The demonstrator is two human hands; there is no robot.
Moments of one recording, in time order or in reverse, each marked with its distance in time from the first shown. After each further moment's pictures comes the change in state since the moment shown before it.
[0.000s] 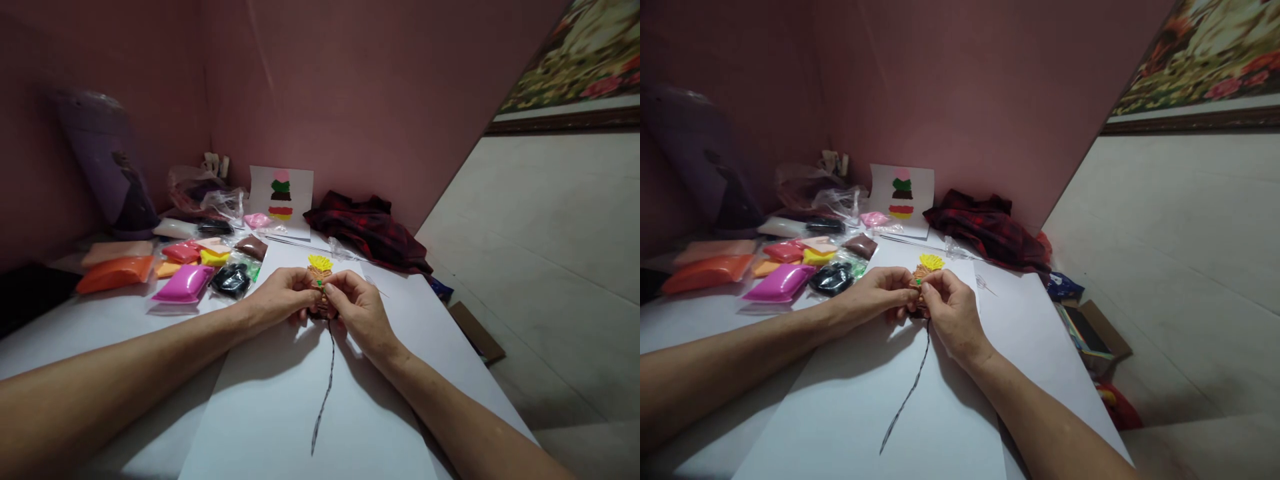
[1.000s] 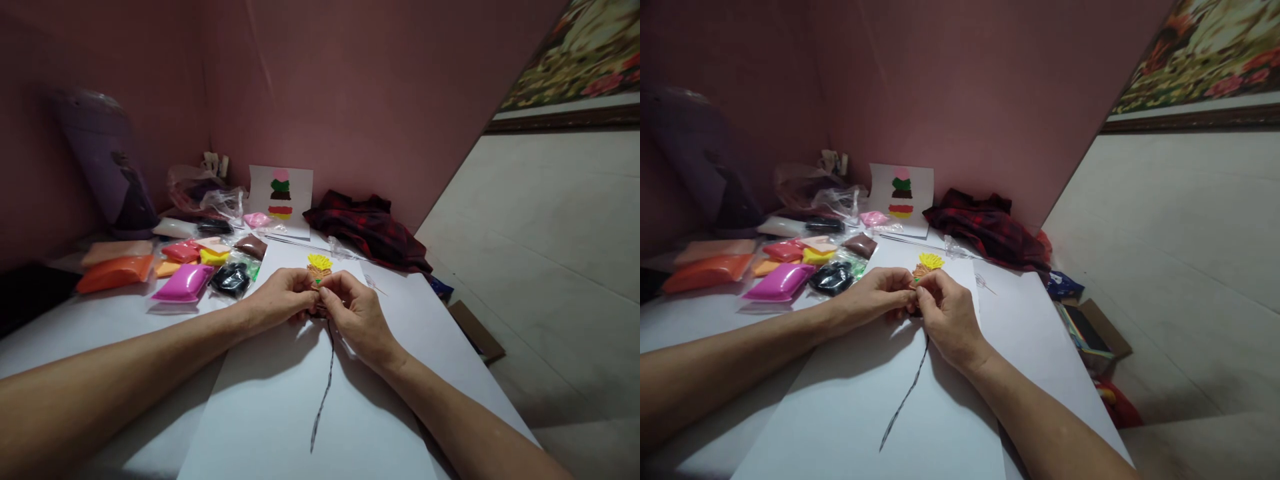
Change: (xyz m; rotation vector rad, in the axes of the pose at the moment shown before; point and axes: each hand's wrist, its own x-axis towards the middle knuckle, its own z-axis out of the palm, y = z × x) left_hand 0.000 0.000 0.002 0.045 0.013 -0.009; right_hand -0.004 0.000 -0.001 -0.267 -0.024 -0.146
